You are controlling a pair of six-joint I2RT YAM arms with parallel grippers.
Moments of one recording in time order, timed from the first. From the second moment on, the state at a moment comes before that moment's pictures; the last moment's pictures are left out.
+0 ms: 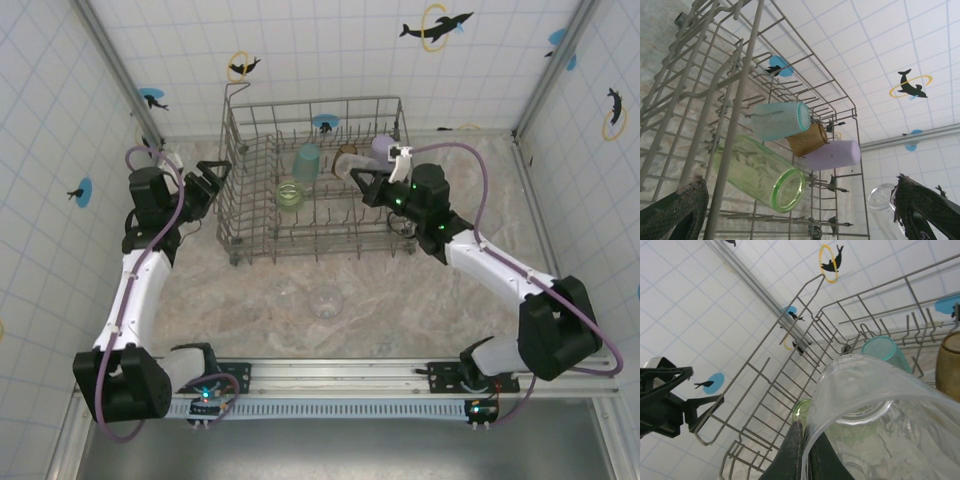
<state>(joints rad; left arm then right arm) 0.06 1.14 0.94 -0.18 0.56 -0.86 0.53 1.39 0.91 0.37 -0.33 0.63</state>
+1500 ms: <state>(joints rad) -0.12 1.35 1.21 -0.25 0.32 -0.86 0.54 1.49 0.81 0.77 -0.59 0.83</state>
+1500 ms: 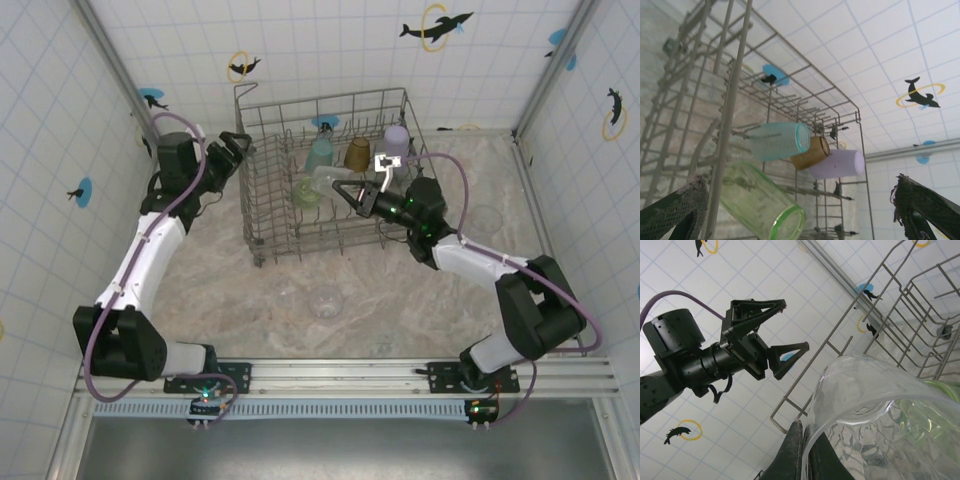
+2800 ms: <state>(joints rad) -0.14 1.97 1.83 -0.52 0.15 -0.46 0.53 1.36 0.79 0.54 -0.50 0.71</state>
